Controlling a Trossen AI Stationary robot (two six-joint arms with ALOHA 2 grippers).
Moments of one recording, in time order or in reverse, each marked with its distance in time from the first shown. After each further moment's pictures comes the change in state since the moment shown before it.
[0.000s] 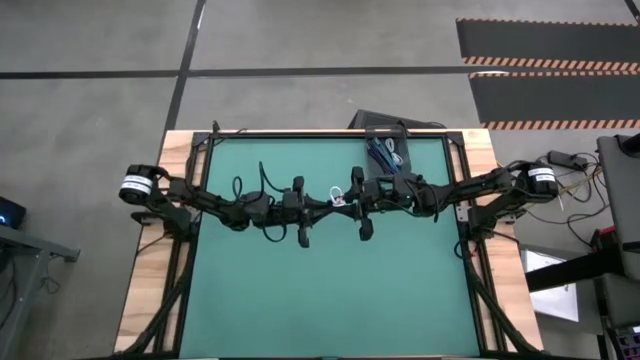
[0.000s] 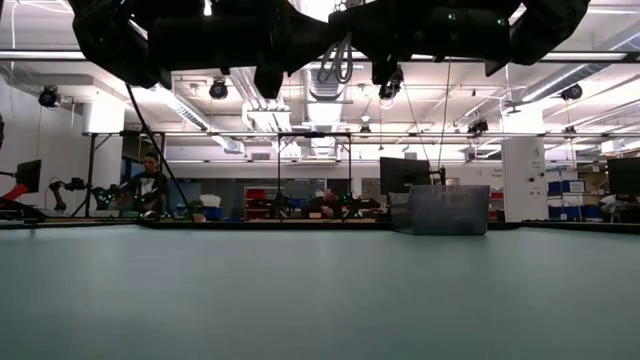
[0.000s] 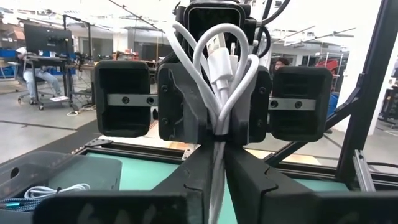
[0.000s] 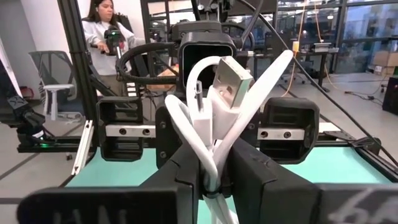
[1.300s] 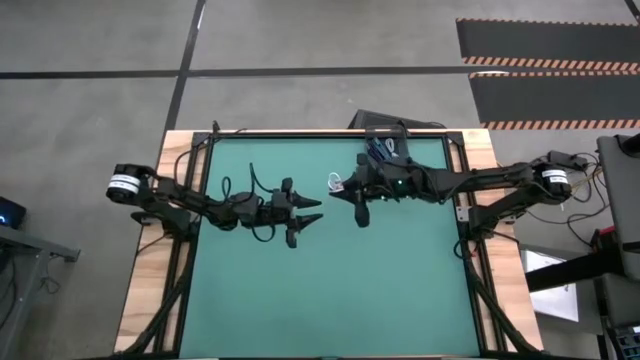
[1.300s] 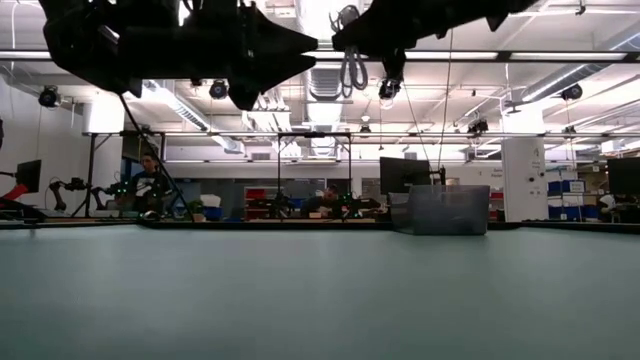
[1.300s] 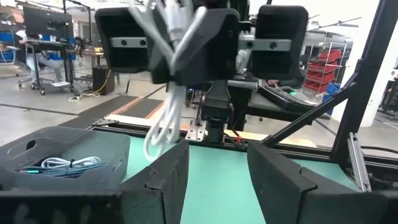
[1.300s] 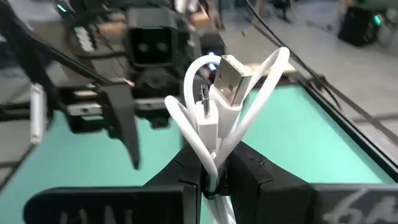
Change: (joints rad) left arm -0.001 -0.104 -0.135 -0.023 0.000 -0.027; right arm -0.038 -0.108 0.228 -0.646 0.111 0.015
